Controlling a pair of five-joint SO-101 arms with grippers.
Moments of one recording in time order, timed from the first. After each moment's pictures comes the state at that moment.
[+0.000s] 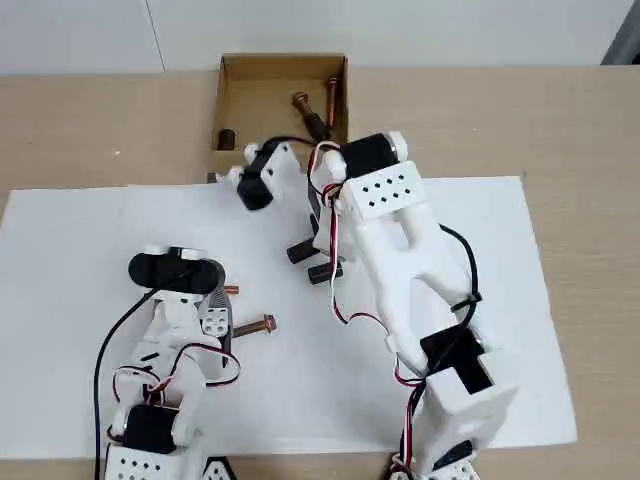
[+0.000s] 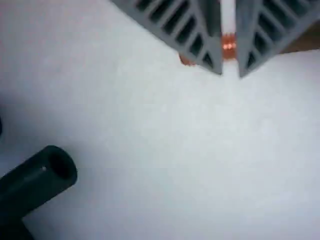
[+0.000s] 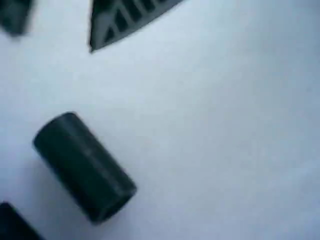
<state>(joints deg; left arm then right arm) 4.9 -103.4 96.3 52.7 6.8 -25.4 13.2 -17.4 94.7 45.2</state>
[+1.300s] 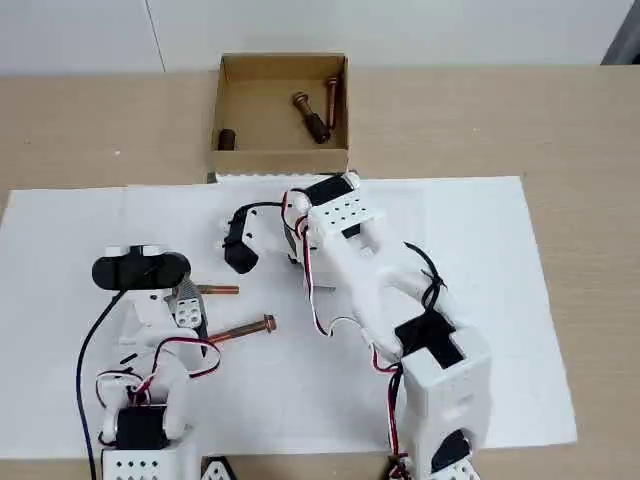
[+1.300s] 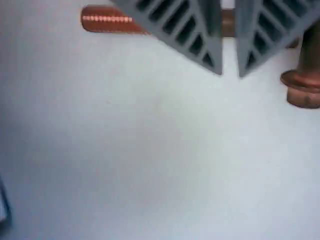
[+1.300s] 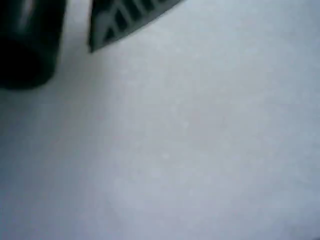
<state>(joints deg) -5.1 -103.4 96.7 50.1 6.7 -30.1 23.6 -4.0 76.7 58.2</state>
